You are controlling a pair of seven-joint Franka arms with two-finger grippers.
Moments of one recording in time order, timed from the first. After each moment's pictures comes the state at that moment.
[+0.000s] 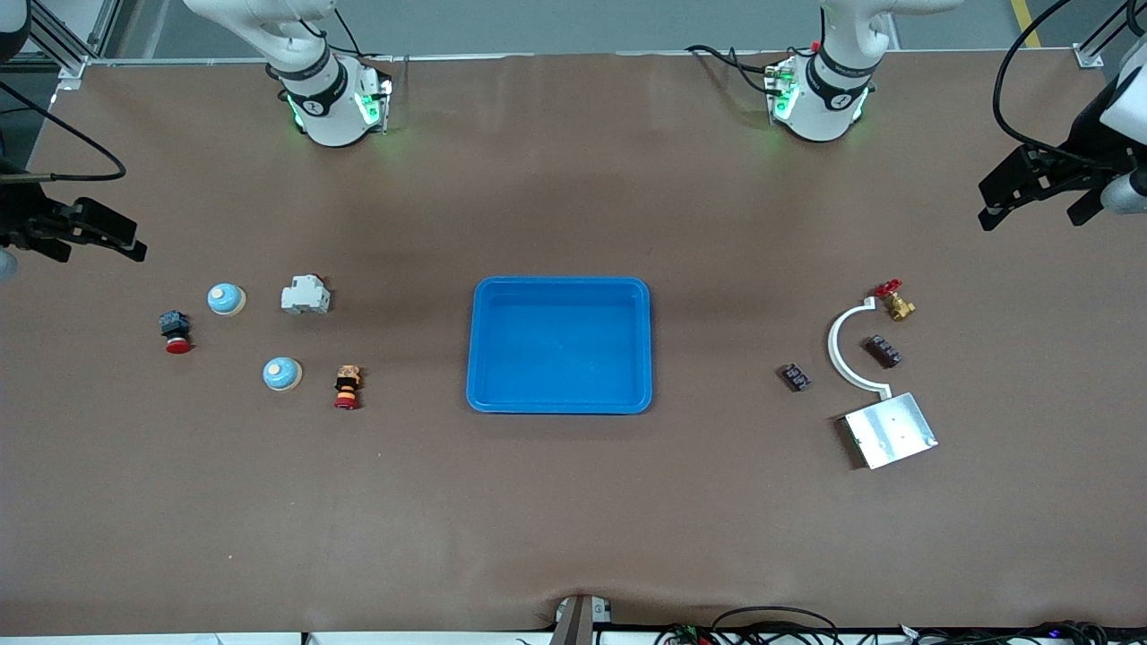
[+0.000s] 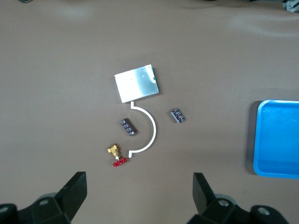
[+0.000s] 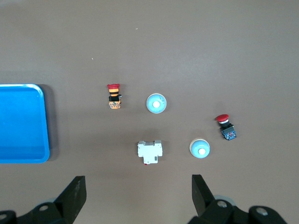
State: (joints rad) left arm -0.08 -0.08 -0.03 -1.57 0.04 1.62 -0.14; right arm -0.03 0.01 -0.02 -1.58 0.04 1.57 -0.03
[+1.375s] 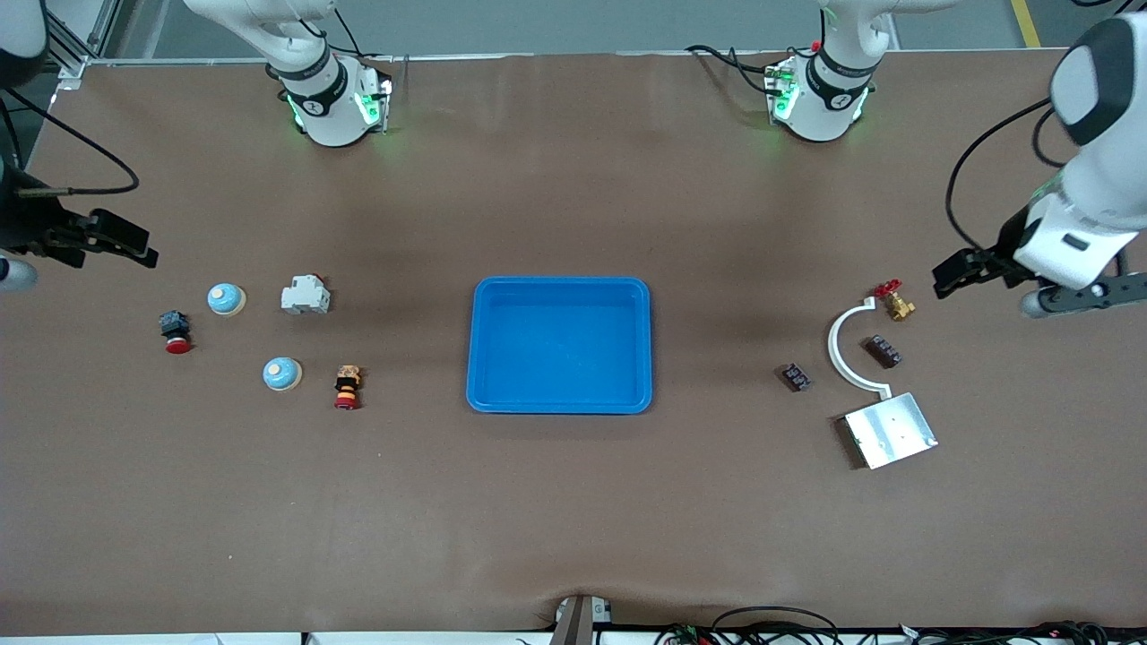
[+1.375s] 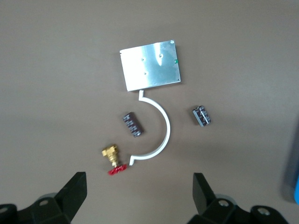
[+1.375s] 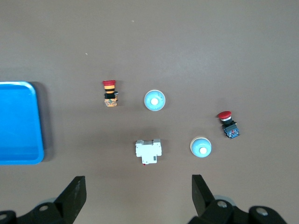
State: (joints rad) left arm -0.01 -0.02 -0.03 -1.95 0.04 1.98 -0.19; right arm -0.04 0.00 -0.03 -1.71 0.04 1.67 -0.04
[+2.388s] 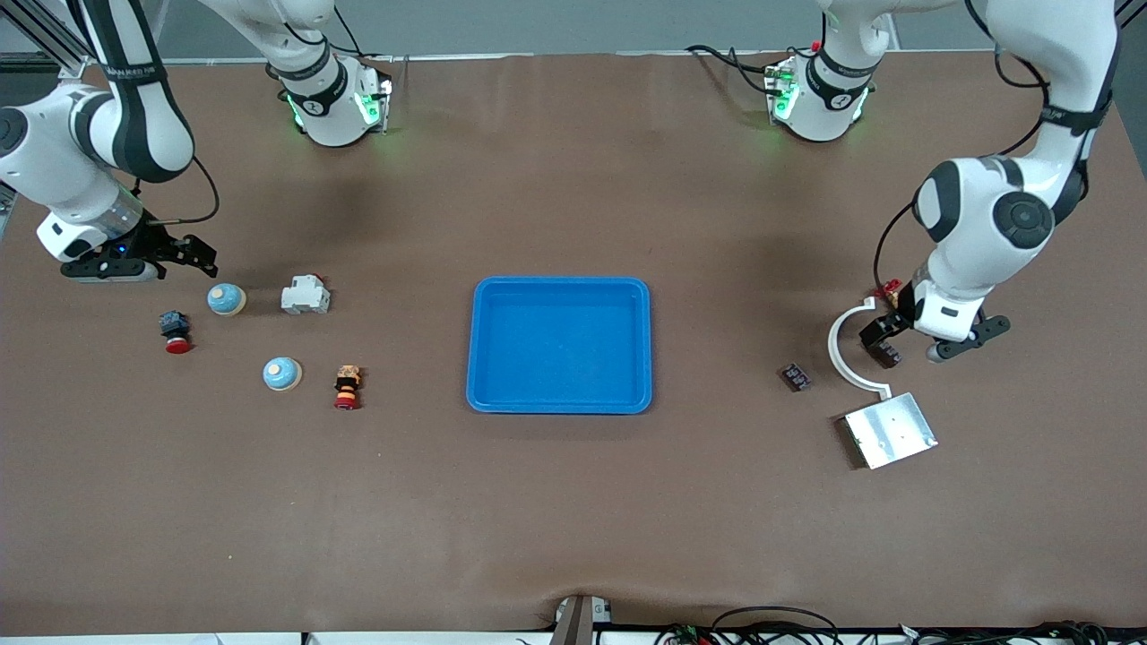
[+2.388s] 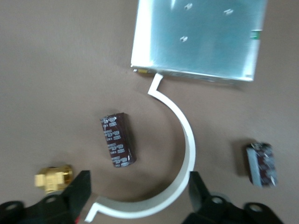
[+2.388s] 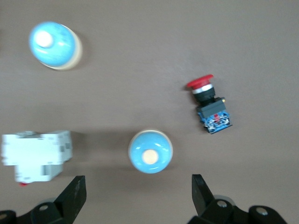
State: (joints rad) left arm 0.04 0.24 -0.03 -2.32 0.04 2.65 -0.52; right arm -0.34 -0.04 -0.04 -2.59 0.04 2.63 -0.43
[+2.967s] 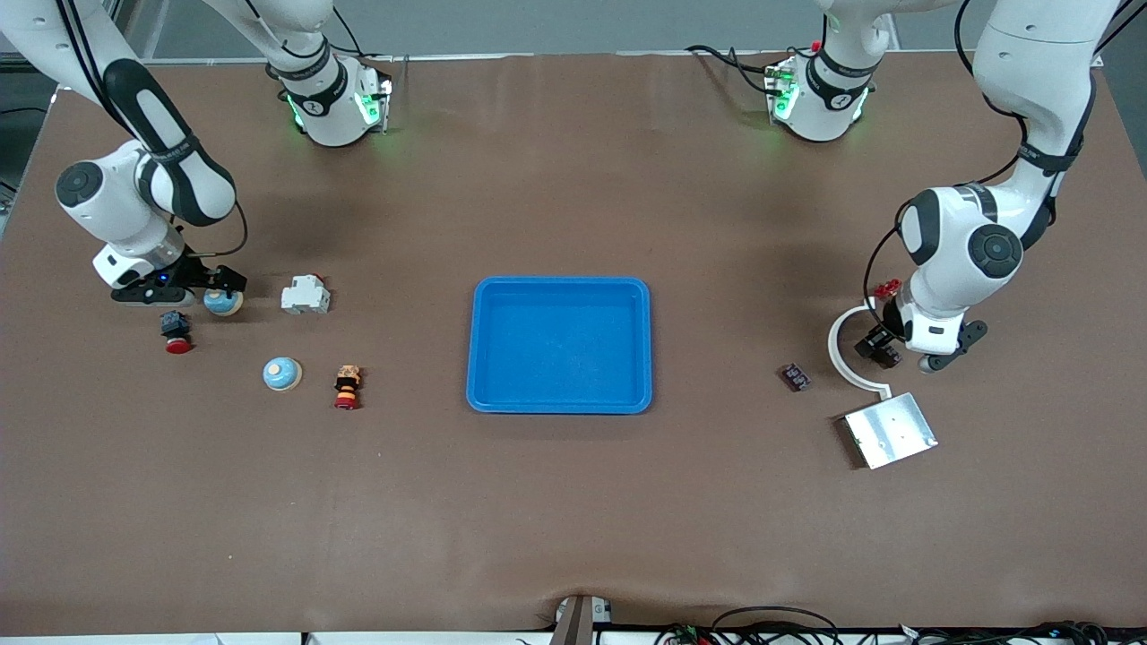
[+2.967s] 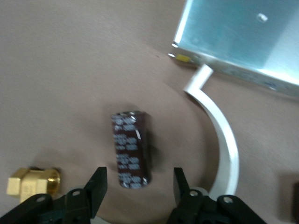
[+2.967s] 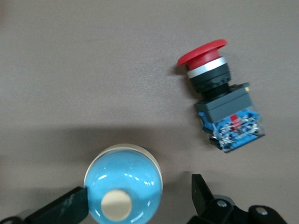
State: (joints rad) left arm 0.07 0.36 -0.02 -2.31 0.04 2.71 -0.61; right arm -0.38 0.29 -0.03 -2.58 0.04 2.98 -0.45
